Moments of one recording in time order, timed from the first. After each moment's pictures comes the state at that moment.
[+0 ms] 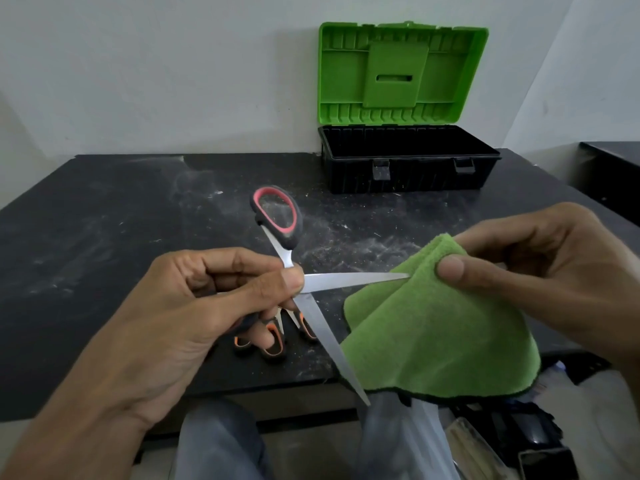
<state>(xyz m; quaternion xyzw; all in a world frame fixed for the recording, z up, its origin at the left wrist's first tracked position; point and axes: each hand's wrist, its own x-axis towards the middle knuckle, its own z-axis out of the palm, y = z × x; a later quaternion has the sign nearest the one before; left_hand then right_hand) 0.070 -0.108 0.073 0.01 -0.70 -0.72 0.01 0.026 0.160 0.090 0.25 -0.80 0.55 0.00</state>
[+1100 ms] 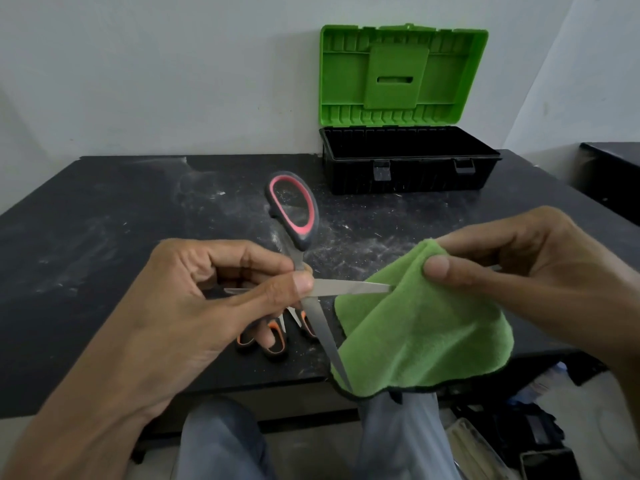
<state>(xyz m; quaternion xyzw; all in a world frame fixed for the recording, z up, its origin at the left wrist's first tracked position) 0.076 -0.106 0.080 -0.06 -0.77 -0.63 0.07 0.022 0.159 0.084 0.26 -0.80 0.54 -0.03</state>
